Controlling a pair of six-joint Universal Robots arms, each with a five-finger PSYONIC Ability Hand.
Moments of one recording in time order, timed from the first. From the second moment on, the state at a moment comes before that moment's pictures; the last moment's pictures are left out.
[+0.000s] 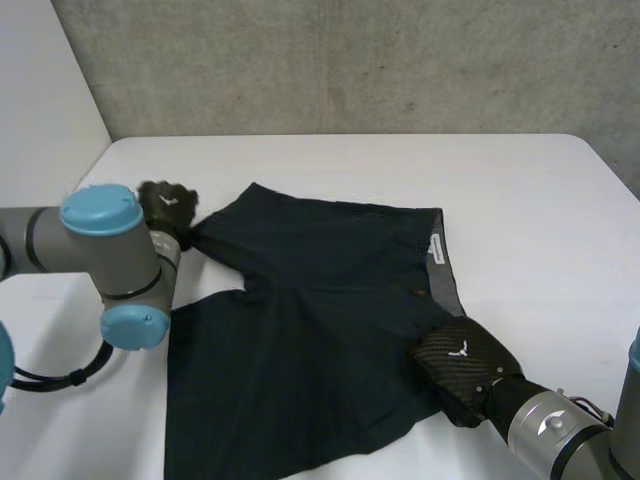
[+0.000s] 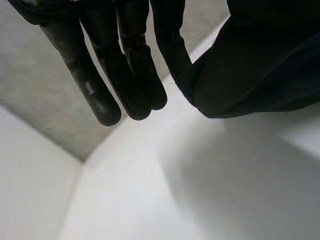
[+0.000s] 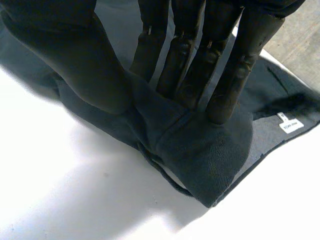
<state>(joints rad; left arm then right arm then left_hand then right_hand) 4.37 -2.34 -1.26 3.49 -1.76 3.64 1.91 -1.43 2.13 -0.20 1.17 2.58 1.15 1.19 1.19 1.20 0.97 0.99 1.18 1.19 1.19 0.96</state>
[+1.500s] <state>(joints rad) 3.97 -1.72 -1.99 2.98 -1.76 3.28 1.93 -1.30 1.88 -0.21 1.29 2.90 0.40 0.37 0.37 0.36 0.18 0.99 1.18 1.19 1.19 0.96</state>
